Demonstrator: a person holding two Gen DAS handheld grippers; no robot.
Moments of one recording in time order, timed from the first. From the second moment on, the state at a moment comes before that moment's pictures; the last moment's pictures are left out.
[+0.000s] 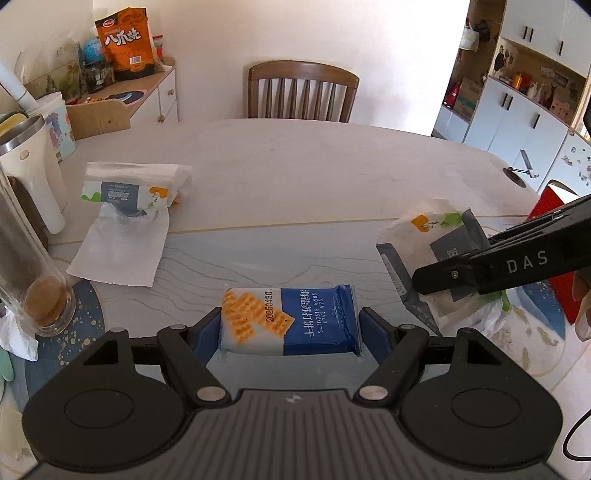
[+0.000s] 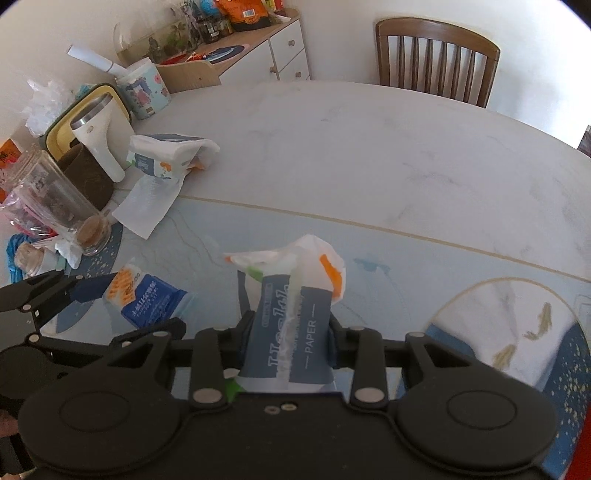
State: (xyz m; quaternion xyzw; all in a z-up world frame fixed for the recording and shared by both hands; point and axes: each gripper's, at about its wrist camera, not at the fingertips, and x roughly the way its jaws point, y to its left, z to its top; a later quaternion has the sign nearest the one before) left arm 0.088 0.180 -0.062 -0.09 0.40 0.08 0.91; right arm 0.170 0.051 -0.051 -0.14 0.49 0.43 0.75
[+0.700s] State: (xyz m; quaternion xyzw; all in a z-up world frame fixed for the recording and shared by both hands) left arm 0.077 0.112 -0.020 -0.08 0.39 0.04 0.92; right arm 0.161 -0.042 -0.012 -0.11 0.47 0.43 0.76
